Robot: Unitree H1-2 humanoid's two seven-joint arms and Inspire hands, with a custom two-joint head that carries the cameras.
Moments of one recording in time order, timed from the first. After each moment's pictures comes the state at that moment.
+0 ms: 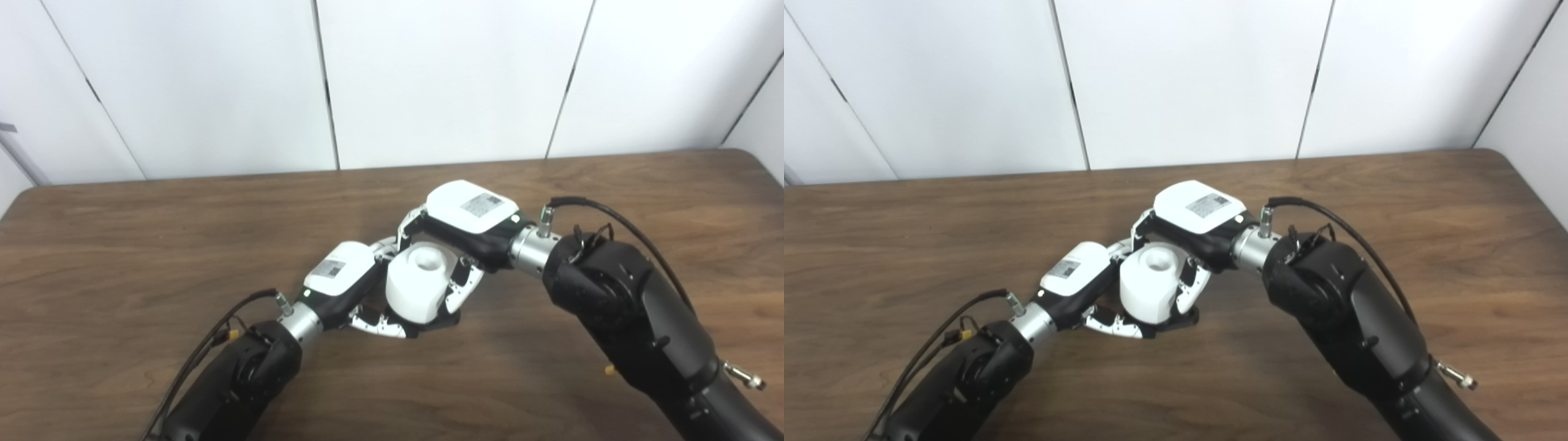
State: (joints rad) left arm -0.36 0.29 -0.50 0.19 0.68 -0.23 -0.09; right arm -0.51 -0.37 0.39 -0.35 -0.79 0.11 0.69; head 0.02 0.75
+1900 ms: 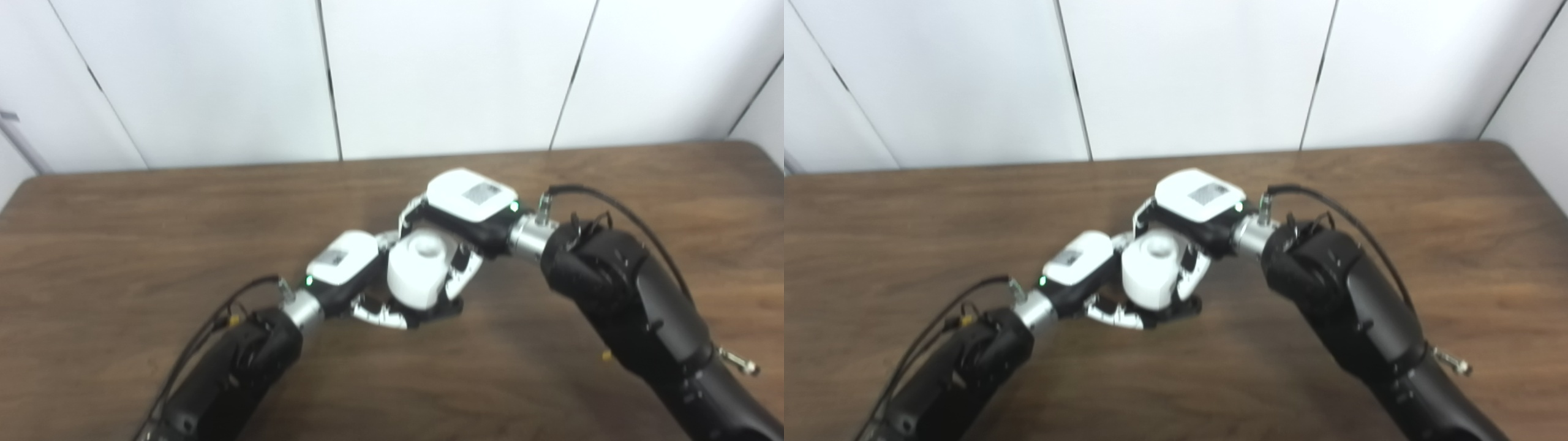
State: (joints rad) left arm -0.36 0.30 -0.50 0.14 0.66 -0.20 -0.16; right arm -0.52 -0.36 0.40 -0.30 -0.80 0.07 0.67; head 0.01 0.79
